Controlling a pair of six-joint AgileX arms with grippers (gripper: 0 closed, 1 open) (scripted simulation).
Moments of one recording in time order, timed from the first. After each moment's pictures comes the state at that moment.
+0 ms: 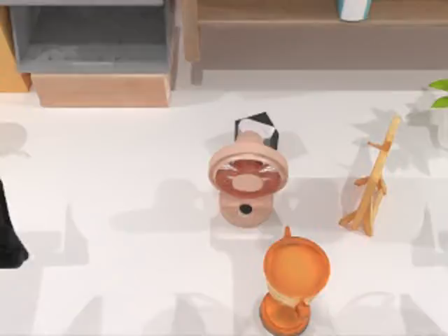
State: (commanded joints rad) left arm 0.00 0.00 0.00 0.00 0.00 0.00; right arm 0.00 0.00 0.00 0.00 0.00 0.00
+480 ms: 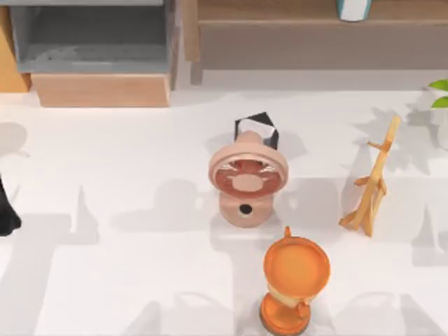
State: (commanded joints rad) left arm -0.09 0.19 0.19 0.04 -0.06 0.00; right arm 0.00 0.00 0.00 0.00 0.00 0.00
